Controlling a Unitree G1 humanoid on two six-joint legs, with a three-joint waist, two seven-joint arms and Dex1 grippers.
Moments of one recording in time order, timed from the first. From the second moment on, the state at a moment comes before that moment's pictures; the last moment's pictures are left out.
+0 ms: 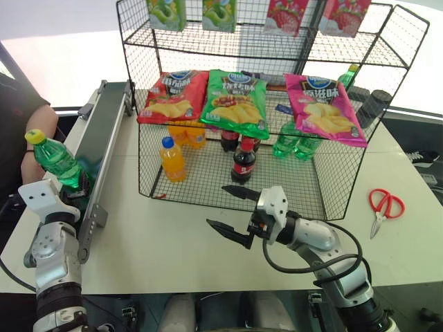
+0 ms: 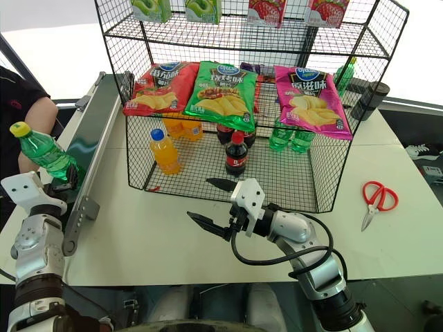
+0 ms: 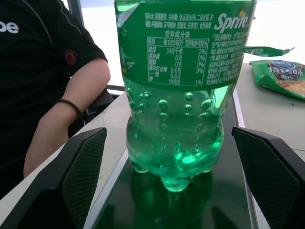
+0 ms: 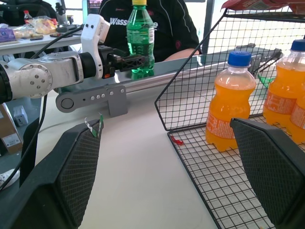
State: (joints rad) left arm -0.15 0.41 0.50 0.35 -0.34 -0.12 -0.17; right arm -0.07 -0.36 0.27 -0.41 0.34 0.22 0.75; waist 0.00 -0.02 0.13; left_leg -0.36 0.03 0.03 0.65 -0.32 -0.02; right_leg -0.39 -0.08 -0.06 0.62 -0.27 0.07
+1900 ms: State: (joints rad) left arm -0.25 0.39 -0.18 0.04 -0.34 -0.10 -1.08; right arm -0.08 -0.36 0.22 -0.43 0.39 0.29 0.67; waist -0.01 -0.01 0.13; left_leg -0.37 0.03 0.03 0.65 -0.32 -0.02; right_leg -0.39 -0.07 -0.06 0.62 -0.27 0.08
